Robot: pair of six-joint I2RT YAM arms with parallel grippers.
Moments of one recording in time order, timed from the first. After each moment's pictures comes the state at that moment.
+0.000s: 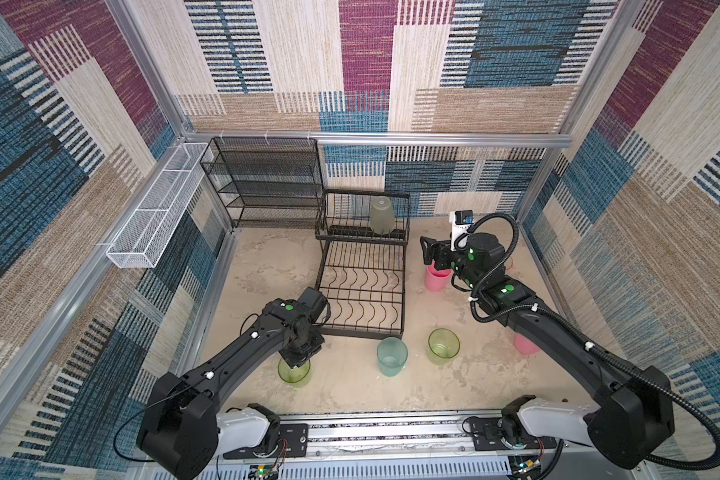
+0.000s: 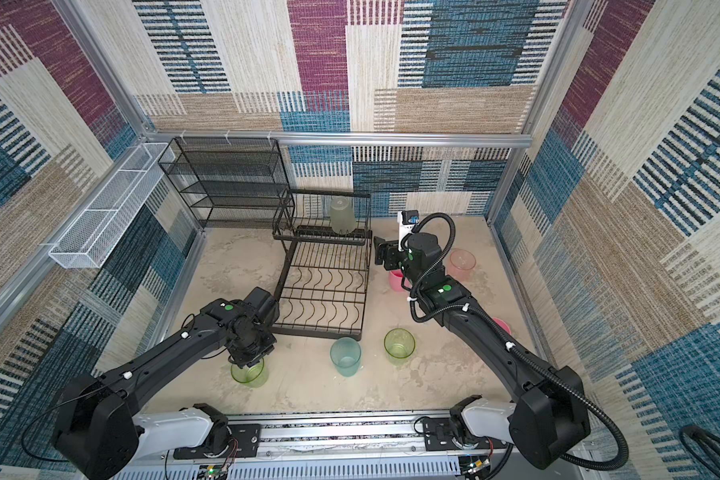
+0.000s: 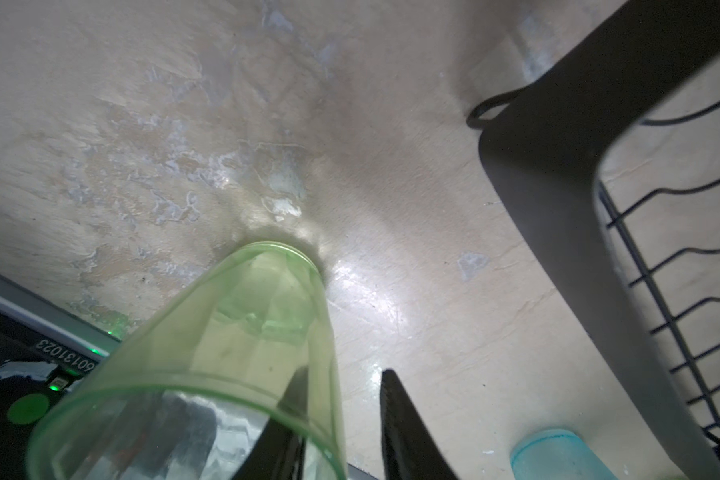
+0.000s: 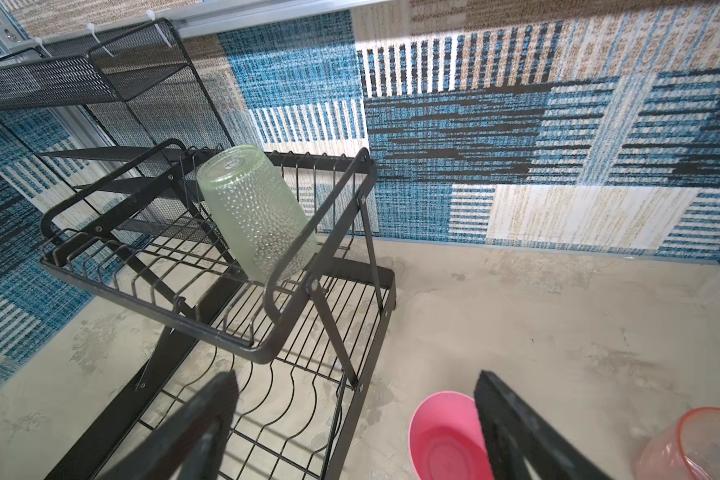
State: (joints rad) left arm -0.50 1.27 0.87 -1.09 -0.05 -1.21; right arm 0.45 1.26 1.02 -0.01 0.13 0.21
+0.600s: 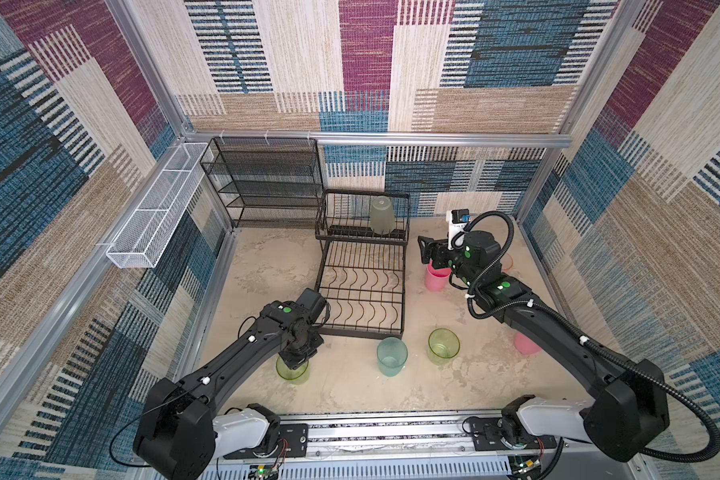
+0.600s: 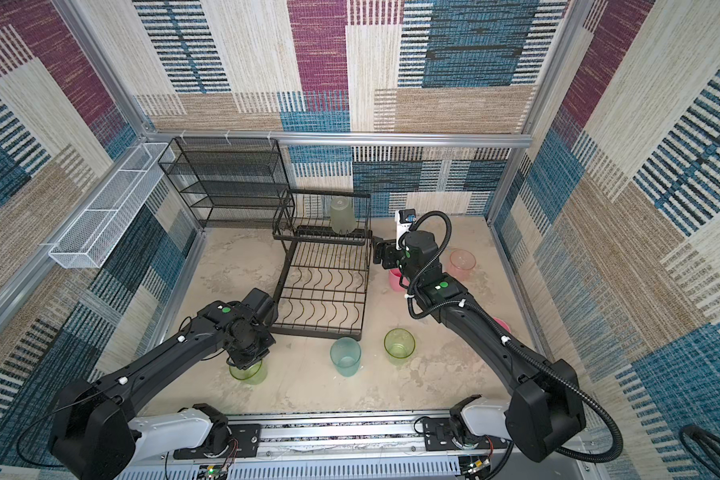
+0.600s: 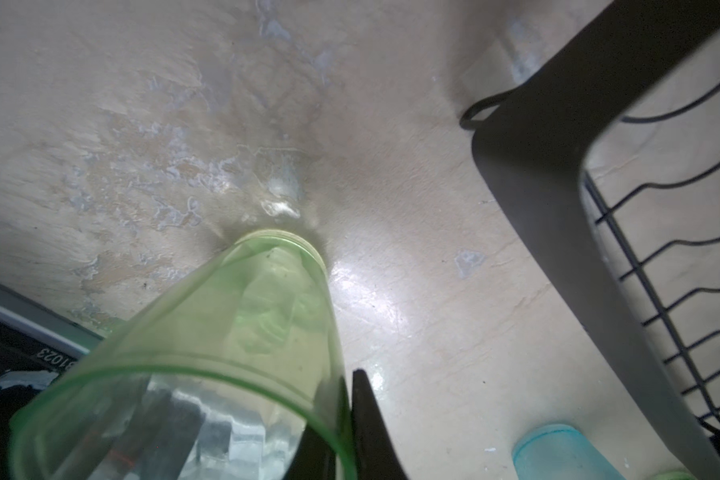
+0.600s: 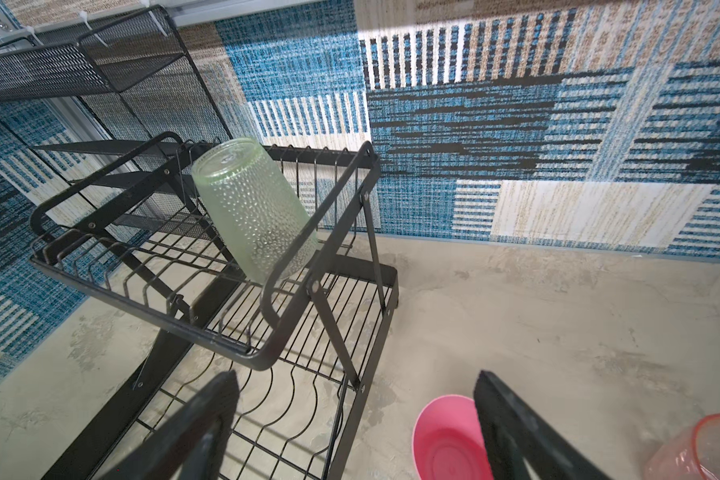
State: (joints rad) left arm -0.50 1.23 0.86 -1.08 -0.06 -1.18; right arm 0.45 1.30 1.04 -0.01 0.12 0.21
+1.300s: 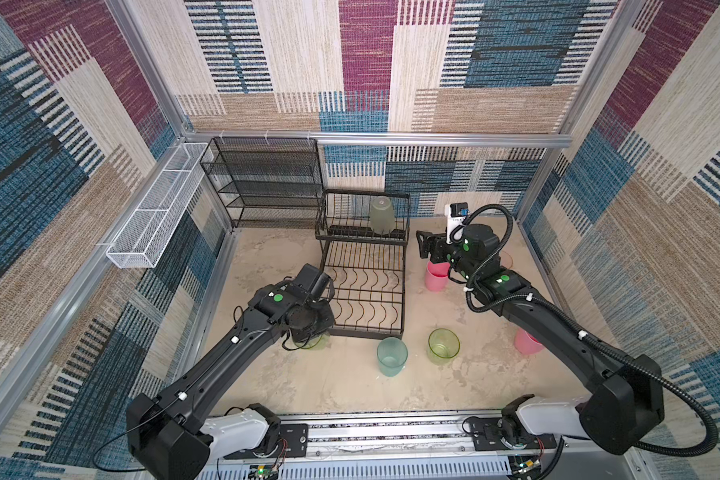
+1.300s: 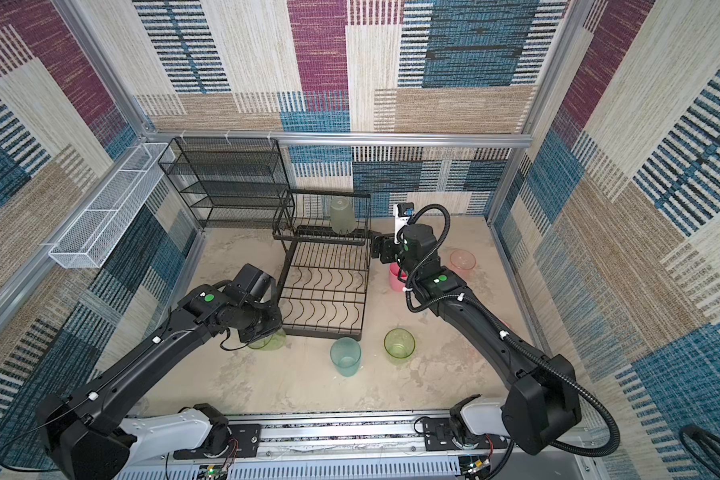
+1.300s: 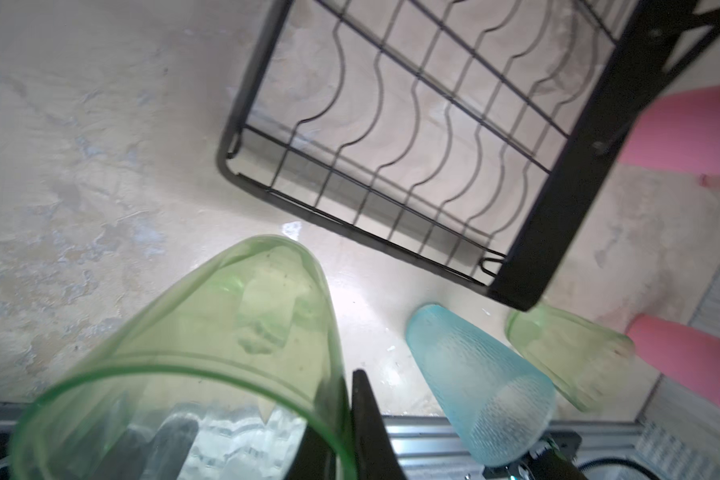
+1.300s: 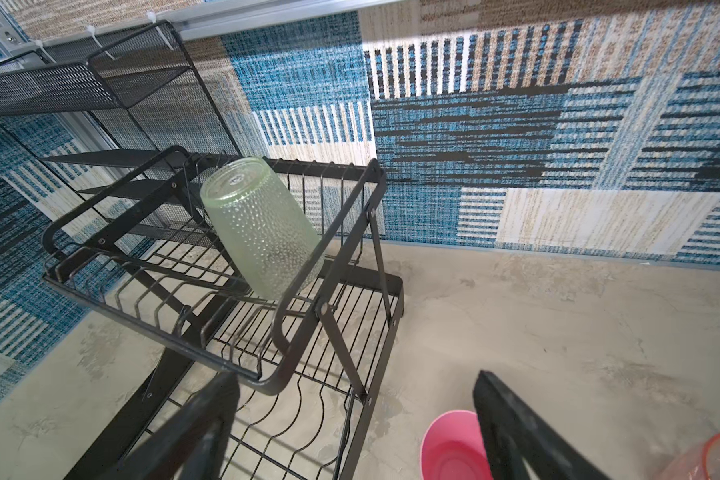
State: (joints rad) left arm -0.57 1.22 1.16 -1.11 0.03 -0.91; right arm 0.45 1.34 1.12 -0.06 0.12 0.22
